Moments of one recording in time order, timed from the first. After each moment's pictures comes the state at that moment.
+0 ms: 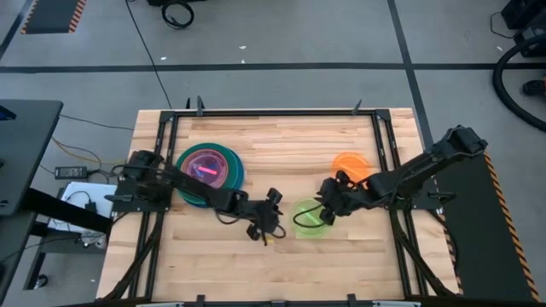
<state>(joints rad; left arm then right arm) -0.27 1.87 1.05 0.06 -0.21 0.55 0.37 1.29 0.69 -0.35 0.51 0.70</state>
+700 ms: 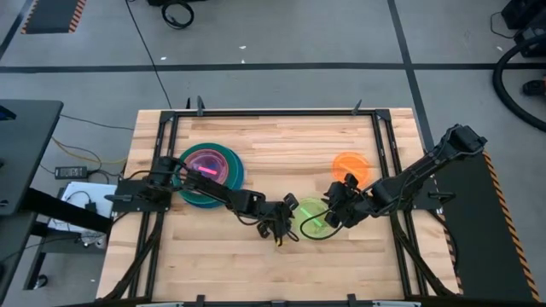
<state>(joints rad) -0.22 2.09 1.25 0.02 -0.16 0.83 0.49 1.28 0.67 -0.46 0.64 0.87</state>
